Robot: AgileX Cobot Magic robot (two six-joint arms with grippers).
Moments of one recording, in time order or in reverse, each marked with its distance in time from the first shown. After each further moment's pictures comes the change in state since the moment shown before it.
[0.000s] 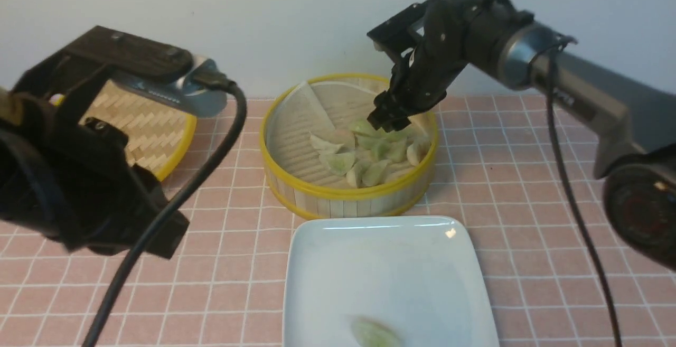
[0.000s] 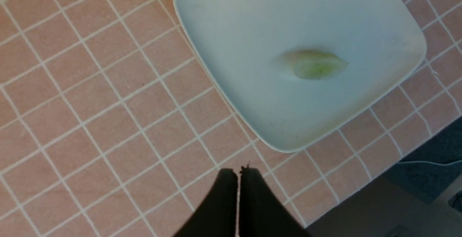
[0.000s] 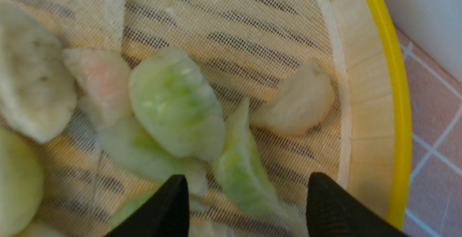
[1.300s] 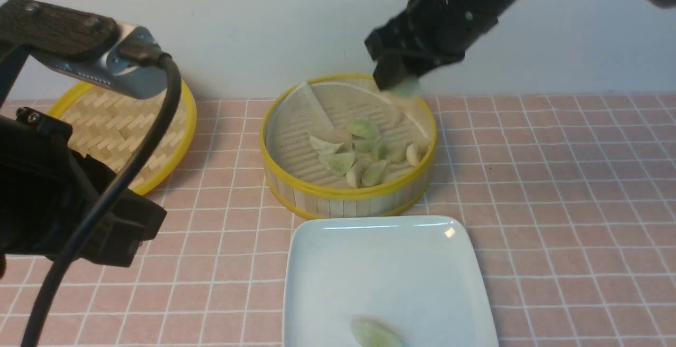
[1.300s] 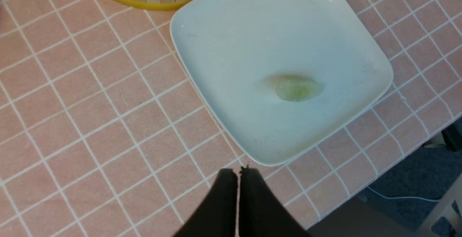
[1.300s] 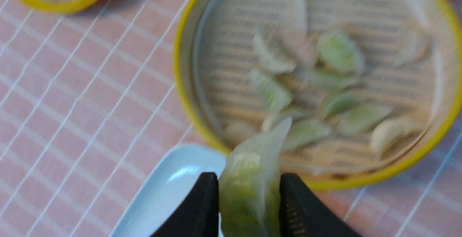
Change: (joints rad) right arm 0.062 -0.551 0.363 0.299 0.271 0.134; left arm 0.000 -0.103 0.005 -0.015 -0.019 -0.032
